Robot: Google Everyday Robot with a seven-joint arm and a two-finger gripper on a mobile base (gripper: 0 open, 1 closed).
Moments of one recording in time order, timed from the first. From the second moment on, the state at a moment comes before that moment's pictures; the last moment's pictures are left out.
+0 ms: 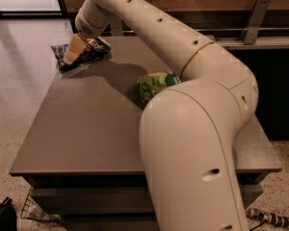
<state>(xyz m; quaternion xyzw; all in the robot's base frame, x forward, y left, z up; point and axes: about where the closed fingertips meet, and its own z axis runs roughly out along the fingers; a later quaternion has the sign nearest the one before) 0.787 0.204 0.884 -0.59 0.71 0.10 0.37</state>
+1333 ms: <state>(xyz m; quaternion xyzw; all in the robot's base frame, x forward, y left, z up) 0.806 0.228 0.826 -0.60 0.73 0.12 0.31</state>
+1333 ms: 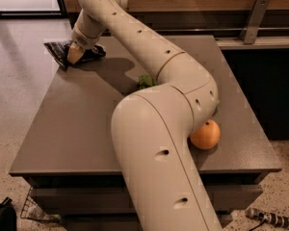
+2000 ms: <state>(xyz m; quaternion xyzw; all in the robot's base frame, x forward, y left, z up) 0.806 0.228 0.827 -0.60 0.73 0.12 0.31</state>
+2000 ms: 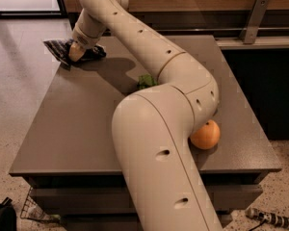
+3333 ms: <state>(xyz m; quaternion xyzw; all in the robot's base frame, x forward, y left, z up) 0.805 0.228 0.828 -0.60 0.72 0.13 0.31</state>
